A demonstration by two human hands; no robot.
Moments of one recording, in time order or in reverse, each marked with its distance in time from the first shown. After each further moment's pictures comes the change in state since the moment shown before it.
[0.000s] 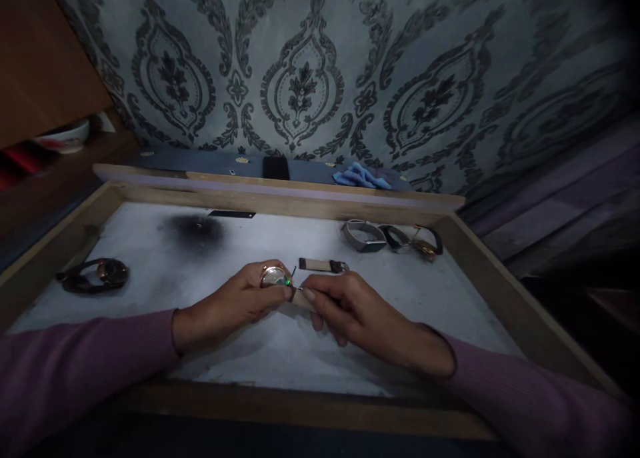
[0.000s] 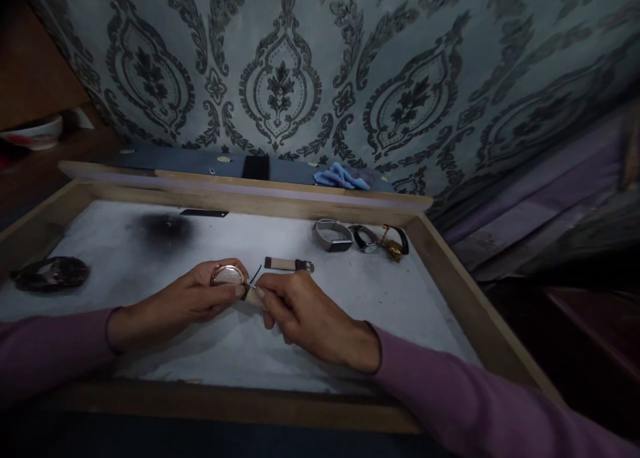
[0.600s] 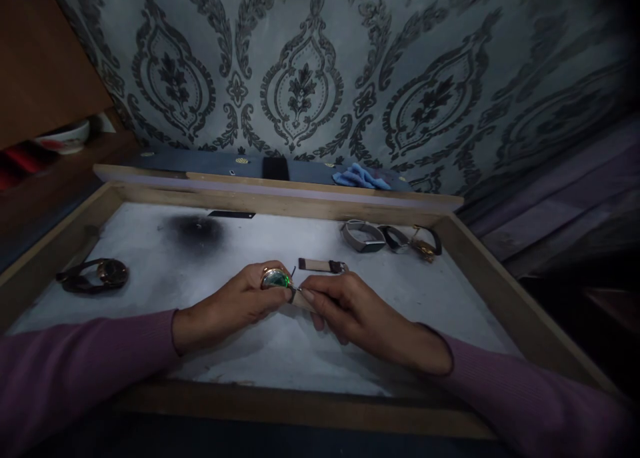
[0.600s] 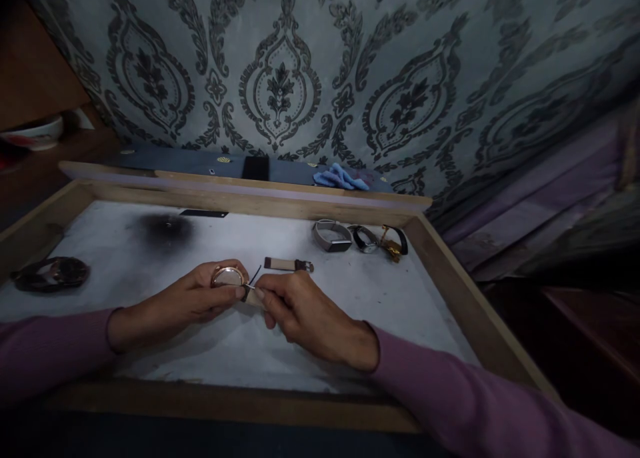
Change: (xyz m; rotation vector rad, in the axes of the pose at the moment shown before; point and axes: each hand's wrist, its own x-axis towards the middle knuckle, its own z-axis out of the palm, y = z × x) left_hand 0.000 -0.002 -0.002 0.027 -0.025 0.016; right_hand 0.001 0.003 0.000 -0.004 0.020 -0.039
